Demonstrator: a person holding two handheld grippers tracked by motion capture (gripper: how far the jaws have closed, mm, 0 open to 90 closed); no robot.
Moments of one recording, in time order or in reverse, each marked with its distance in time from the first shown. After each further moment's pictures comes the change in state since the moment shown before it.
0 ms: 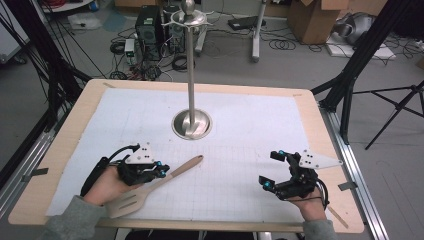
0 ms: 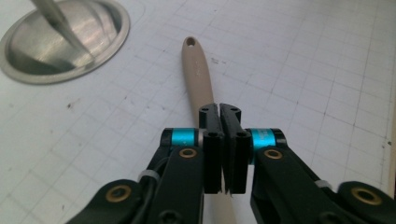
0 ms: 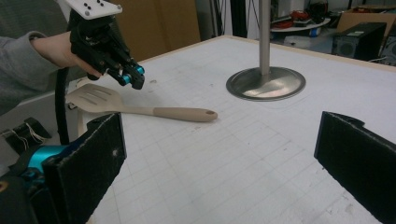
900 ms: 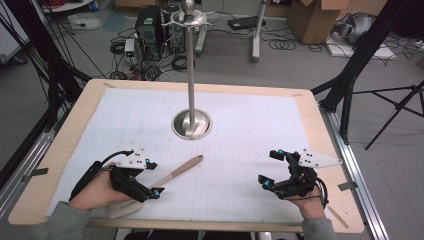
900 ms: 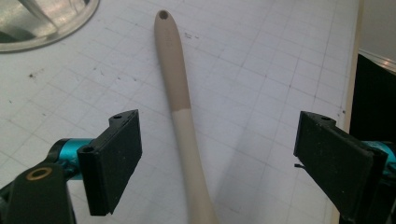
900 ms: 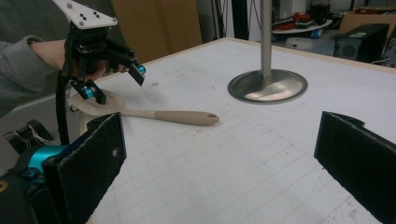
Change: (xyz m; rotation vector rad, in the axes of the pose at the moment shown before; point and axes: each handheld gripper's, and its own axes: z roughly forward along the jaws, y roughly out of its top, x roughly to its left) left arm -0.001 -0.016 -0.008 0.029 -0.125 -0.021; right arm 0.000 0.001 0.002 -0.010 0.007 0.006
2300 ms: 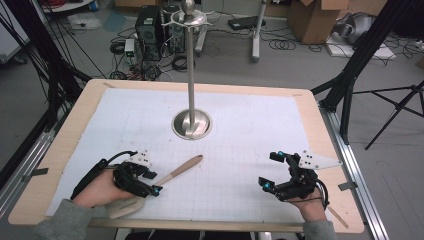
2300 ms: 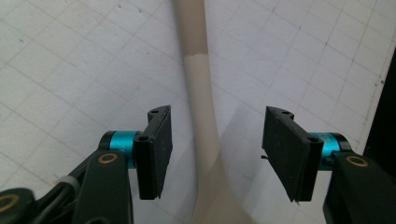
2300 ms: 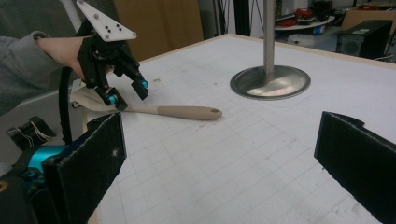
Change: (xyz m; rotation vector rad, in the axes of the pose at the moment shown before) left arm 0.010 -0.005 0.014 0.207 0.014 -0.105; right arm 0.003 -0.002 -0.003 0.014 0.001 -0.004
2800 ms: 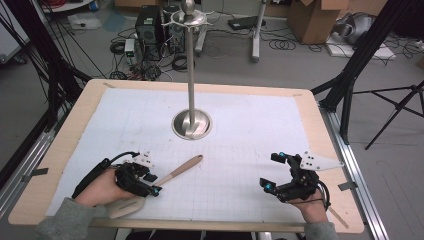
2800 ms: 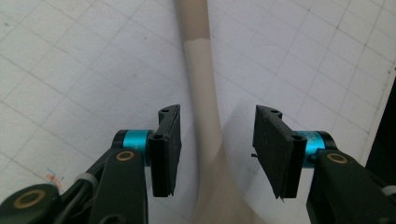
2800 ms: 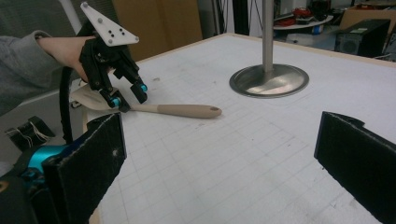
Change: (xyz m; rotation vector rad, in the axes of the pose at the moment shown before) left arm 0.000 0.001 0.005 0.058 0.008 -0.001; right arm 0.001 -0.002 -0.003 0.001 -0.002 0.003
